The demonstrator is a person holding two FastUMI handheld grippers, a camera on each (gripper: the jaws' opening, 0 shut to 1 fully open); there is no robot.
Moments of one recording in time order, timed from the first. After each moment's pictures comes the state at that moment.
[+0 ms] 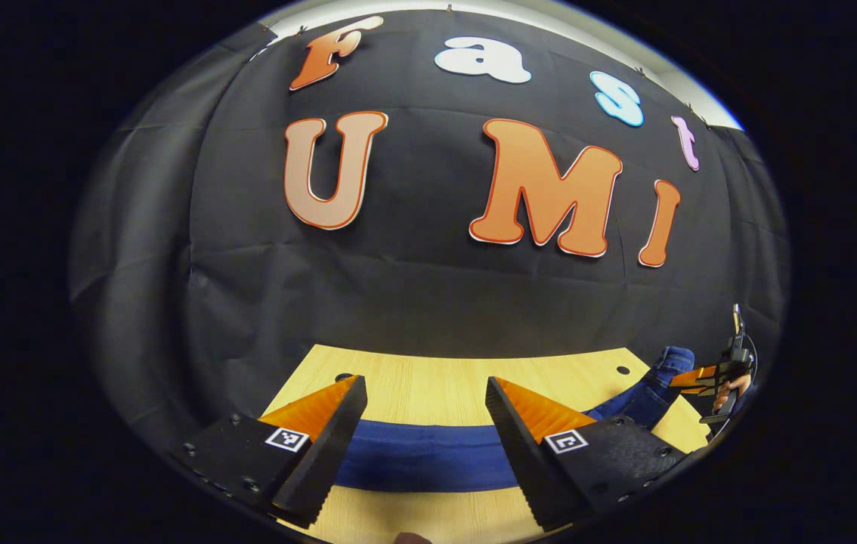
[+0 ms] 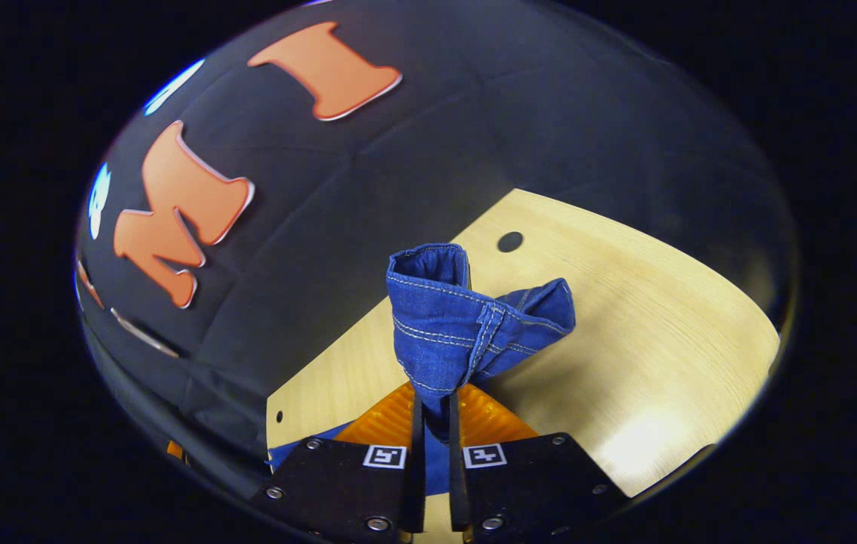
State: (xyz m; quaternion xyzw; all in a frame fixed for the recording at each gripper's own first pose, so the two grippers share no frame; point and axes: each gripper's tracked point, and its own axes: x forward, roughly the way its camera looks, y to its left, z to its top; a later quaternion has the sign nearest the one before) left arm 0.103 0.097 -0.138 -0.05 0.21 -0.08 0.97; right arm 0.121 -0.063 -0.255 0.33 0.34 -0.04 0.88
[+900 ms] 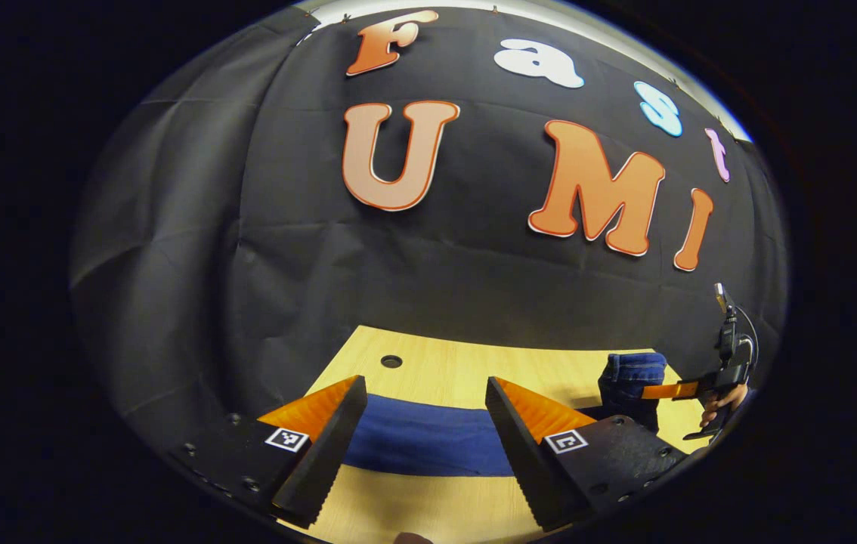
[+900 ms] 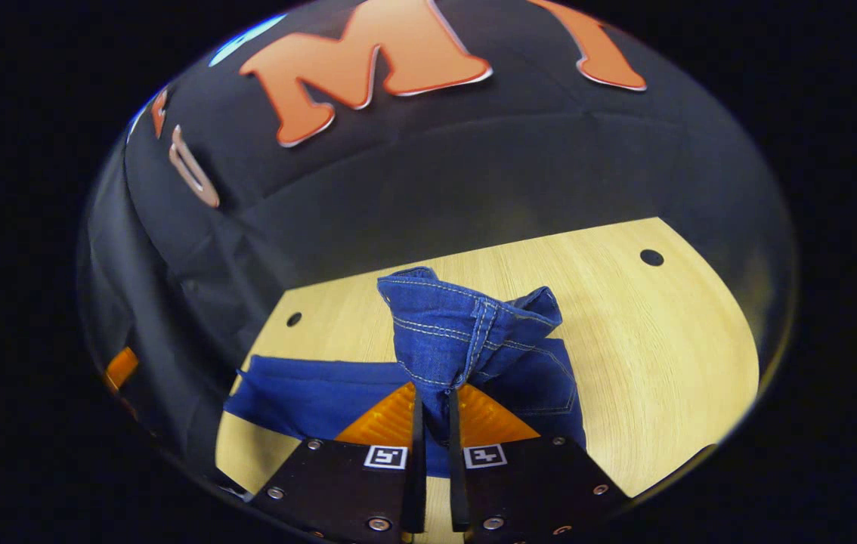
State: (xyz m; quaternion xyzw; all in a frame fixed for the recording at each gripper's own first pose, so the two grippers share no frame) left arm 0.078 0.189 -0.167 -0.07 0.23 -0.02 0.97; right arm 0.126 0.156 -0.265 0.10 0.39 0.11 0.91
